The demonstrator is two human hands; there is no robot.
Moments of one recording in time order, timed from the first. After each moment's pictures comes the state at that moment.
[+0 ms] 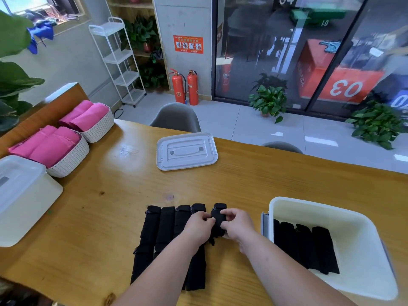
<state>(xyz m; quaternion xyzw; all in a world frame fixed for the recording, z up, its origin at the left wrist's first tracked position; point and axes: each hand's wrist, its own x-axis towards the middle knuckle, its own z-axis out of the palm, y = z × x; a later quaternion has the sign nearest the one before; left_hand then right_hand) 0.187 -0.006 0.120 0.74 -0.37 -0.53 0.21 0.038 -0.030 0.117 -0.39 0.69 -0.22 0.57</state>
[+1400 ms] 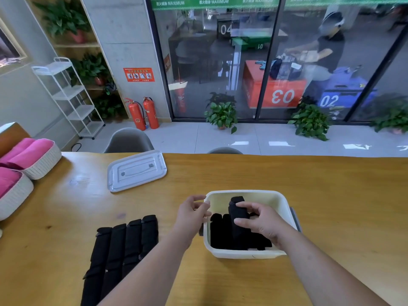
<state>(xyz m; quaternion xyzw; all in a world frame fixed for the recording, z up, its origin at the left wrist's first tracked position) 0.032 -0.001 0.199 0.61 -0.41 -0.56 0.38 -0.218 0.023 0.201 -0.43 0.59 -0.33 0.60</state>
